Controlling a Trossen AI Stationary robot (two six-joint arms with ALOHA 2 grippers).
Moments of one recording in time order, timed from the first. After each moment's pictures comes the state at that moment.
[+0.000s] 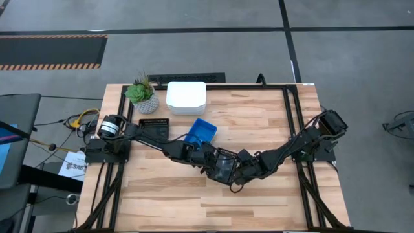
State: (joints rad) left arm -0.22 1.92 1.26 -0.32 -0.22 -0.88; right arm 0.45 1.68 0.92 -0.51 0.29 1.31
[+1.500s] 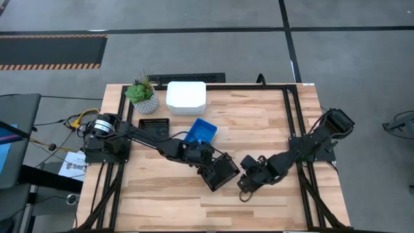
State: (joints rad) left arm -0.23 1.85 1.26 -0.34 -0.20 -0.79; right arm 0.56 1.60 0.92 -0.54 0.28 1.31
